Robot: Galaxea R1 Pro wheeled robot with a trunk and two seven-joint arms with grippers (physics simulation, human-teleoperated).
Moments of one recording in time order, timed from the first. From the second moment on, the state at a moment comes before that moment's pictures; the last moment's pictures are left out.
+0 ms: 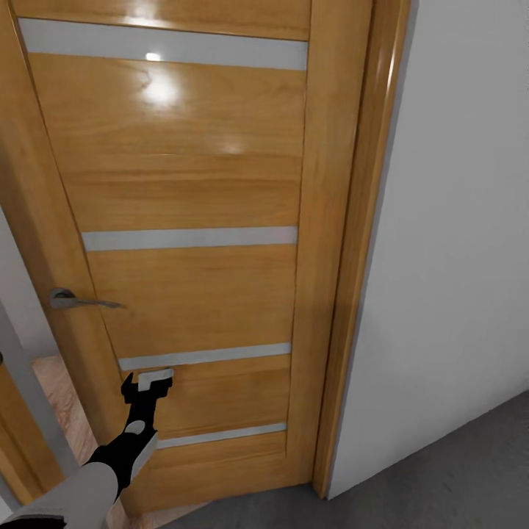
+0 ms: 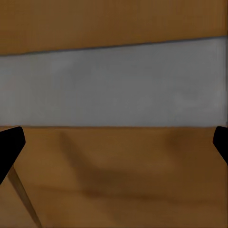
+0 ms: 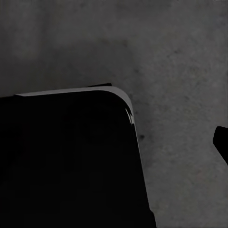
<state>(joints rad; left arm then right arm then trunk) -0.69 0.07 -0.04 -0.31 -0.01 -0.46 0.31 0.12 0.02 -0.06 -0.06 -0.06 -0.47 -0.10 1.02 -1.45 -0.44</state>
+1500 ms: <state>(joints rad) -0.69 0.05 -0.05 -0.32 -0.02 -0.46 0.30 0.12 0.02 -0.06 -0.06 -0.06 -0.47 -0.10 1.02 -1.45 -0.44</state>
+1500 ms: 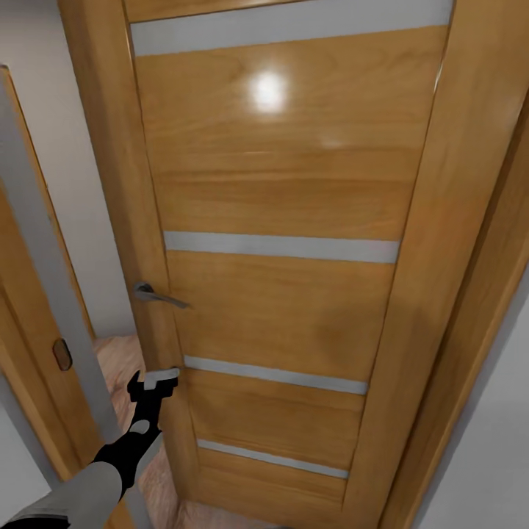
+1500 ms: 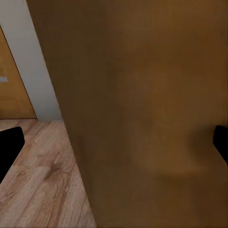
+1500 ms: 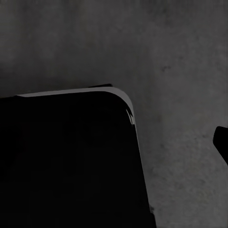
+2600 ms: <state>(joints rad) -0.69 0.06 -0.05 -0.32 -0.02 -0.46 0.30 0.12 0.02 -0.06 -0.06 -0.06 -0.47 -0.10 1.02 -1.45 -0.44</state>
